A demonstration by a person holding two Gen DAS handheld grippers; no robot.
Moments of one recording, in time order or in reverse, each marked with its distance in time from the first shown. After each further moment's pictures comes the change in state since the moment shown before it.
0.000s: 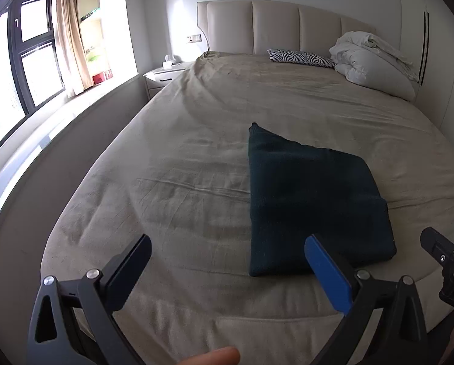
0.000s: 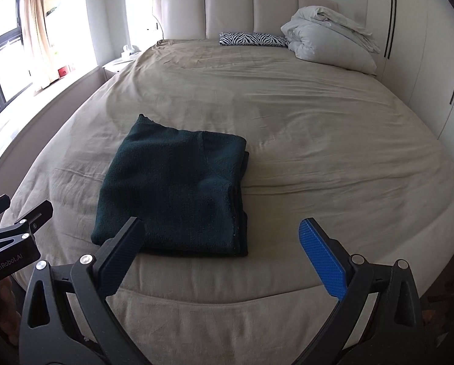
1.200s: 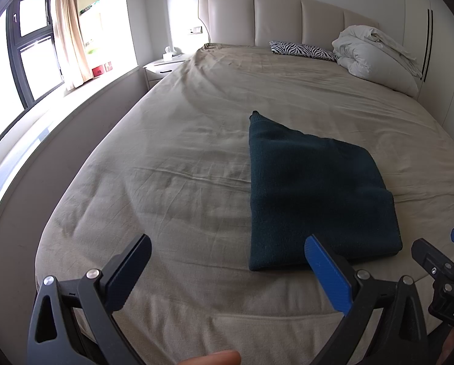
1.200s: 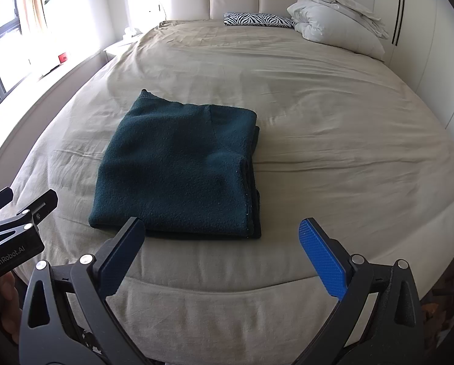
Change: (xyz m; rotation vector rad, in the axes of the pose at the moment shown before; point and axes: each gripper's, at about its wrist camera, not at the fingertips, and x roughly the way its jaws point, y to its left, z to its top) left arm 0.012 0.001 -0.005 -0.005 0.031 0.001; right arm 0.018 0.007 -0.010 -0.007 0.070 0.025
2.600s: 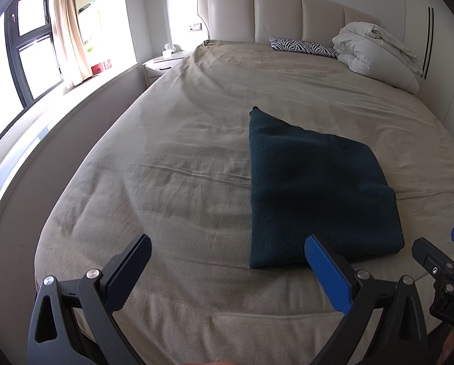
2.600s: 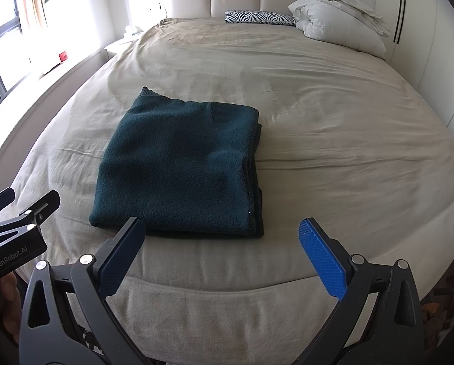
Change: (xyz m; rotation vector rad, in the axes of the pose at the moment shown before) left arm 0.004 0.000 -0.005 0.003 0.009 0.000; right arm 0.002 0.003 -0.002 0.001 0.008 0.005
